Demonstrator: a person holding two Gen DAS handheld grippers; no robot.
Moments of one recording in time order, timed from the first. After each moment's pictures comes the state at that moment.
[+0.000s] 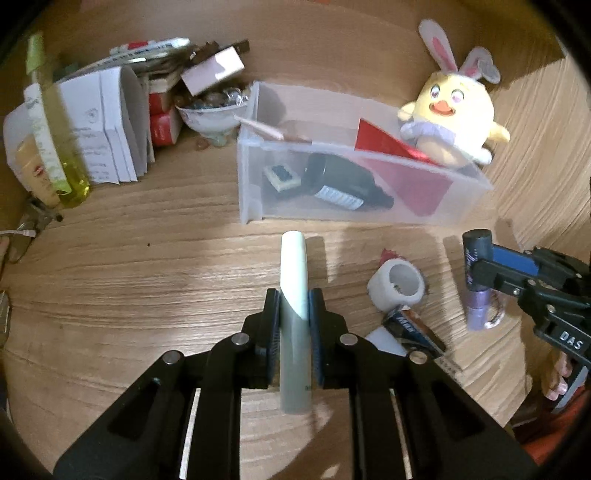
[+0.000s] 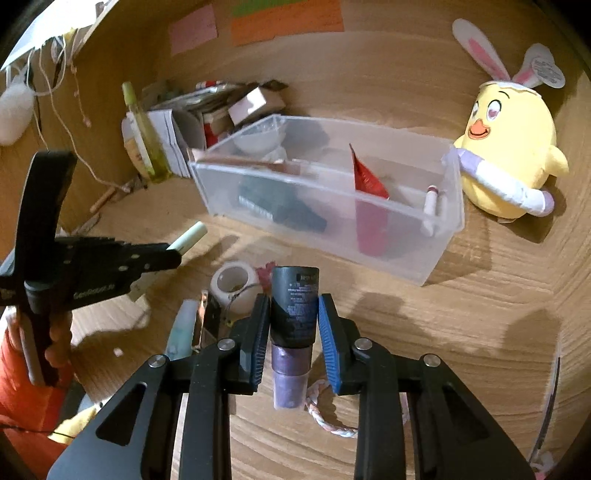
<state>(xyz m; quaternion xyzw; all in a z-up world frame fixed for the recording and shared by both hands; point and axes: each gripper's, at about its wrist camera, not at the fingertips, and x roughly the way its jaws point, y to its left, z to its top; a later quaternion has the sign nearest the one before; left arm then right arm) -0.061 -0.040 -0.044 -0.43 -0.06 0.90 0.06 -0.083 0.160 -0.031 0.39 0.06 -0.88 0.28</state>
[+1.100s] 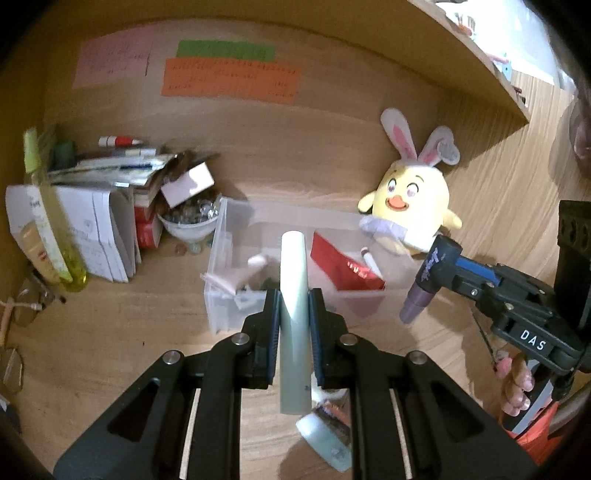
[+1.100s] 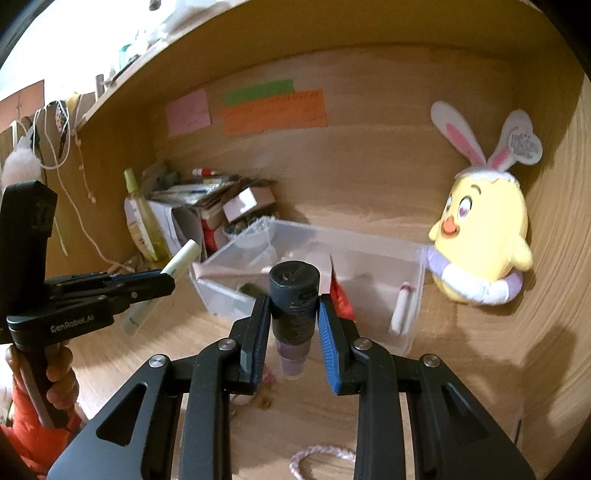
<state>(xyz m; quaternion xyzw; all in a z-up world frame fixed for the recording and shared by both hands) -0.072 -0.026 0.045 -0.32 -0.08 0.94 0.09 -0.094 0.171 0.044 0.27 0.02 -0.92 0.27</state>
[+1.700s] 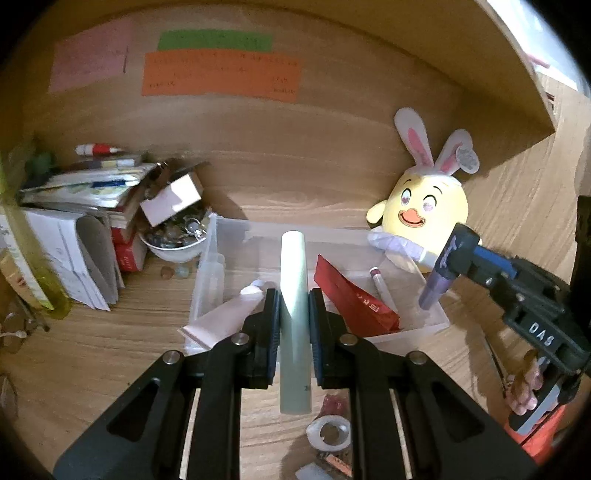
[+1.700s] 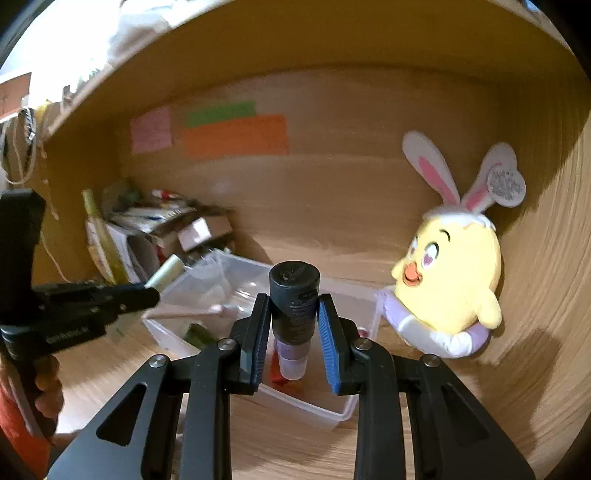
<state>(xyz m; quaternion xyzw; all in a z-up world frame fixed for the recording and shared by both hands) -0.130 -0.016 0.039 -0.33 -0.08 0.94 0.09 -0.139 0.179 0.058 0.25 0.05 -0.94 0.21</state>
